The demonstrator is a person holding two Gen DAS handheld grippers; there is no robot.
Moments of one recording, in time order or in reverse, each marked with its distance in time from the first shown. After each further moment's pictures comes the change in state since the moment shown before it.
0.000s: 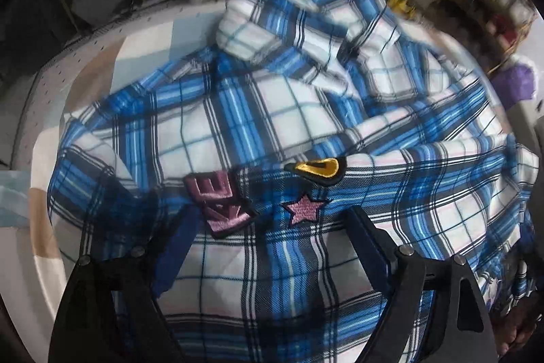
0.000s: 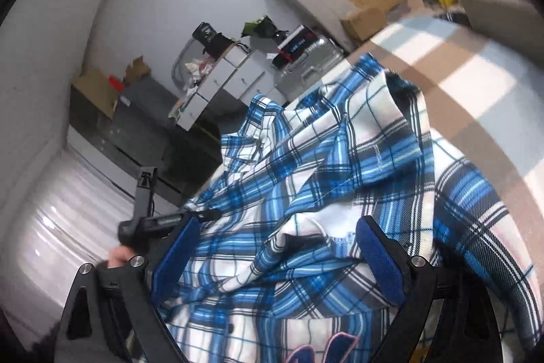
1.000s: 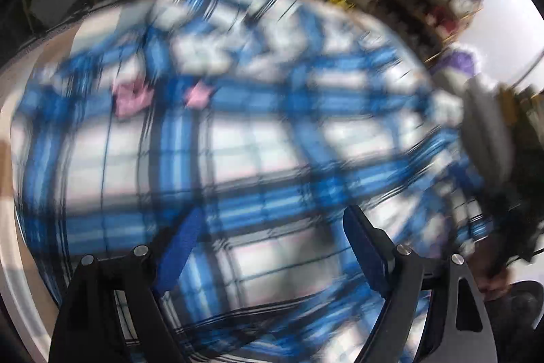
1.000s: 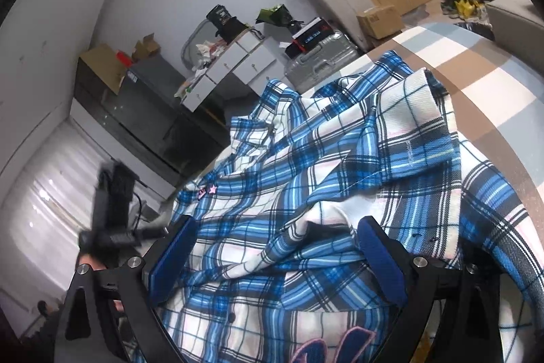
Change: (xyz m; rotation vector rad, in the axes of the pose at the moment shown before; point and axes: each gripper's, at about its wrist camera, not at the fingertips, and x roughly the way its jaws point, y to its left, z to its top) left arm -0.054 -0.011 -0.099 0.049 -0.041 -0.242; right arm 0.027 0.013 -0.005 -0.121 0.044 -0.027
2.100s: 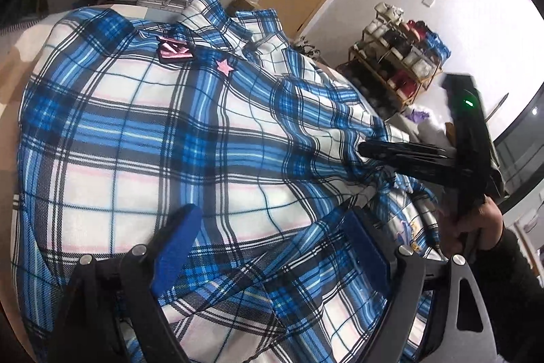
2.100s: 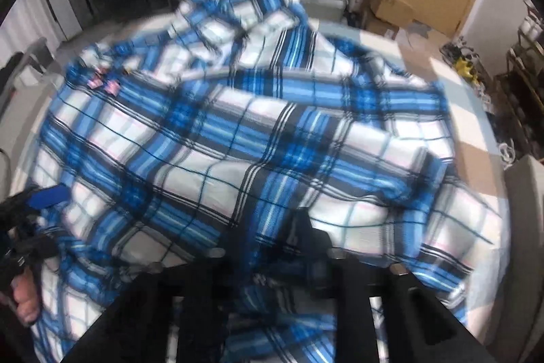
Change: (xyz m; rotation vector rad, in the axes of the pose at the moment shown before) left arm -0.012 0.030 -0.044 -0.105 -0.285 -0.260; right arm 0.108 0.068 0.033 -0.503 0.392 -0.561
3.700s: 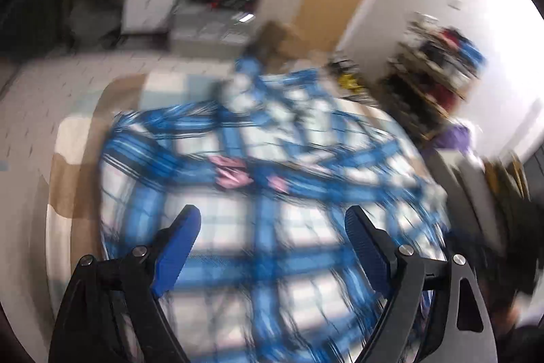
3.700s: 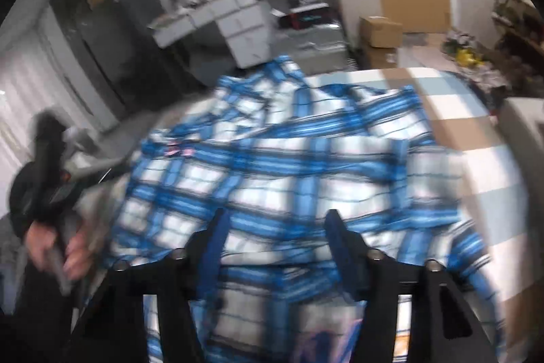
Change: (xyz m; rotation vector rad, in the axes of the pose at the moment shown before) left arm -0.006 0.017 0.102 -0.033 0.002 0.220; right arm -0.087 -0.005 -0.064 0.214 -0.250 0.311
